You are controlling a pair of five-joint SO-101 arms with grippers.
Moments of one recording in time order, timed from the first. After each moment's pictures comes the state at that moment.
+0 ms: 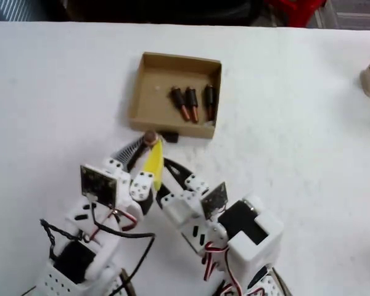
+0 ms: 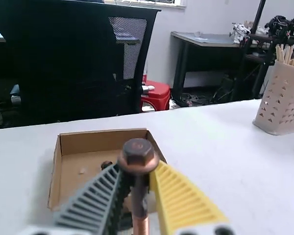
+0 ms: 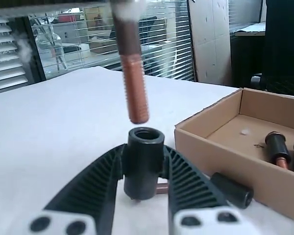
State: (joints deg) left arm 27.5 -103.4 86.7 28.4 21.1; right arm -42.9 14.4 93.5 -98.9 -4.5
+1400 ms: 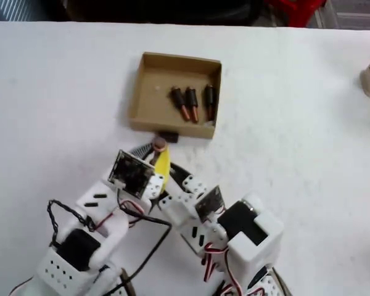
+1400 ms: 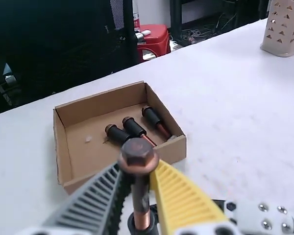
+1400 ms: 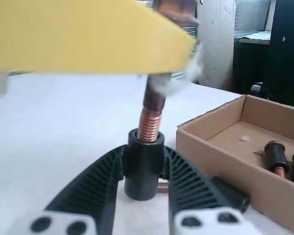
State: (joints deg) left arm 28.4 -85.3 76.7 38.3 18.9; right arm -43.2 14.4 93.5 -98.3 1.1
